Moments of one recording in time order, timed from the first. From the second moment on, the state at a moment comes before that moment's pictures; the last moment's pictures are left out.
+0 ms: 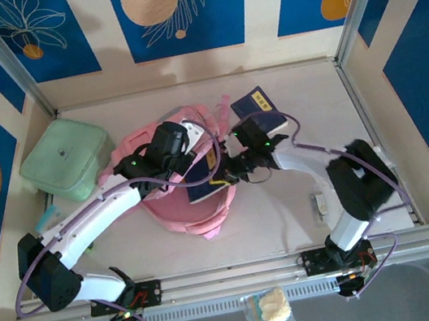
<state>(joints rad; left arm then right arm) -0.78 1.38 1.24 -0.59 -0.40 0.23 0.58 1.67 1.00 -0.24 -0.78 0.82</state>
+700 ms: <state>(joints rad) -0.75 1.38 1.26 -0.60 -0.35 0.14 0.69 1.57 0.91 -0.27 -0.39 0.91</state>
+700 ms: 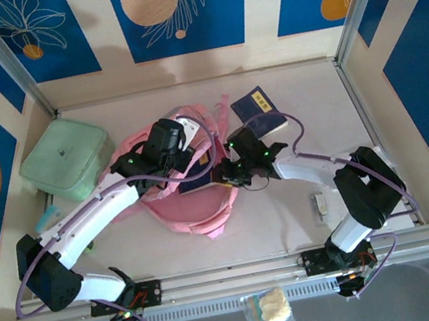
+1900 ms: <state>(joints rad) -0.74 1.29 1.06 -0.59 -0.10 -0.09 0.39 1.13 0.85 -0.46 -0.20 0.67</state>
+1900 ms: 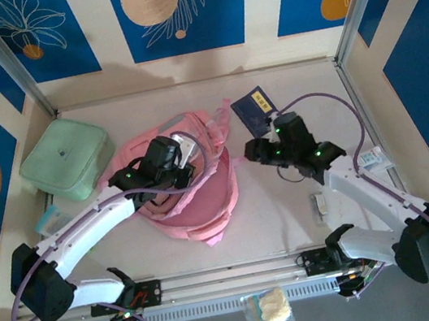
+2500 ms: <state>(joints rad) -0.87 1.59 1.20 -0.23 0.16 -0.65 -0.01 1.80 1.34 -0.56 -0.34 0.55</state>
